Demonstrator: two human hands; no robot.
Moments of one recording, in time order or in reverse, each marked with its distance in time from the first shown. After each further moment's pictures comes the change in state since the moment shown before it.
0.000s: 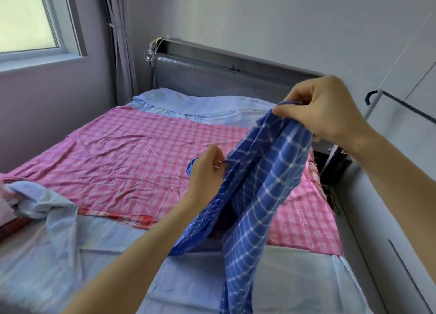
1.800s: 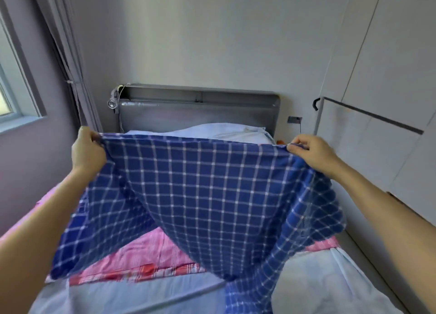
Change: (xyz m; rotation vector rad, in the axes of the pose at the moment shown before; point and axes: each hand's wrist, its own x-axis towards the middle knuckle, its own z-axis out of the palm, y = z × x) left_hand 0.146 -0.037 -0.216 0.320 0.204 -0.144; right_hand -0.047 0.078 0.007 -0.003 0.060 0.394
